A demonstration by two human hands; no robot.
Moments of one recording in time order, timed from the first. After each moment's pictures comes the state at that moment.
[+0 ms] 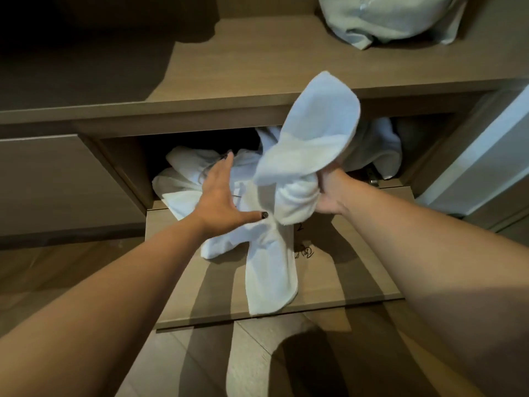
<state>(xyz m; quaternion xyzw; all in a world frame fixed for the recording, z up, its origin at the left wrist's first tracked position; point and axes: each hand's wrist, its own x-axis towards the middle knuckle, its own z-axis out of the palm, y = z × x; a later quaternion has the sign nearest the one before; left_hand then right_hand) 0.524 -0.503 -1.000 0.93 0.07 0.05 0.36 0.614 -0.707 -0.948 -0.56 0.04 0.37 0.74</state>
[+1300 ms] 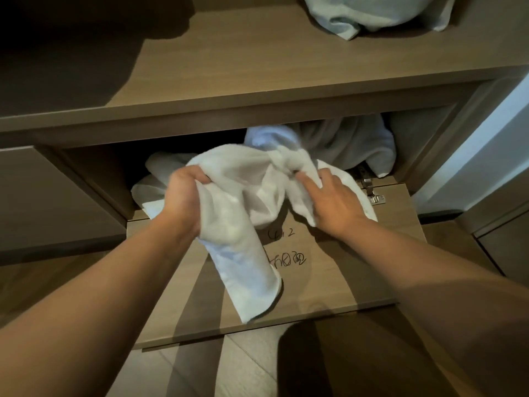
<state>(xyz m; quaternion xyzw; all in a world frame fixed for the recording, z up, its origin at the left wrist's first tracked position) 0.541 -0.525 -0.954 0.50 0.36 0.08 0.78 0.632 -0.758 -1.024 -0.96 -0.29 -0.02 0.01</state>
